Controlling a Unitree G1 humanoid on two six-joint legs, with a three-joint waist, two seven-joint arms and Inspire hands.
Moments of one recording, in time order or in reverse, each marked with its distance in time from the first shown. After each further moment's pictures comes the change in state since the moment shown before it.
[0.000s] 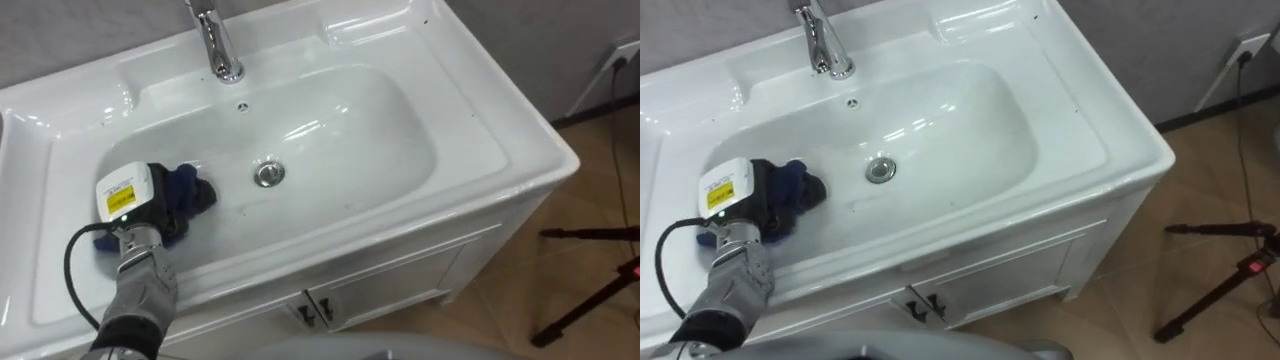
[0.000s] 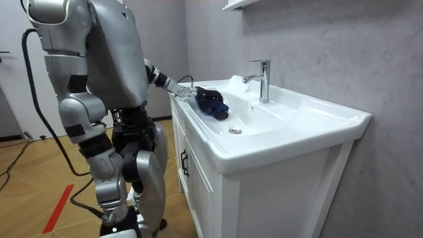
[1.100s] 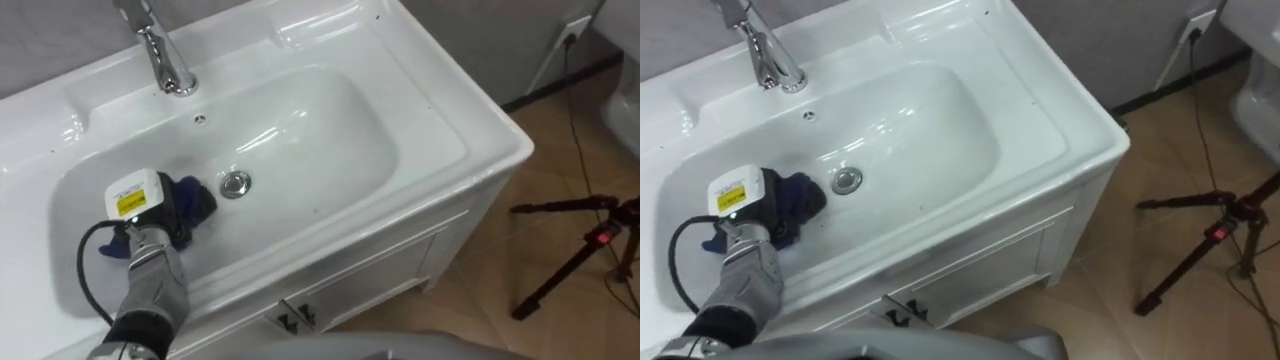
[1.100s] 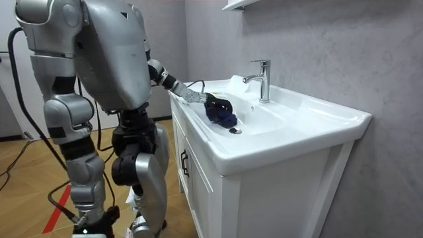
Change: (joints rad) left arm -0.053 -0.028 -0.141 0.003 -0.099 0.172 -0.076; right arm 0.030 0.024 0.064 0.093 0.132 -0.026 -0.038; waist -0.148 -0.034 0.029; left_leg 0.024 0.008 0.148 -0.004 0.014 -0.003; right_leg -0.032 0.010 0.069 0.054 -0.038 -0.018
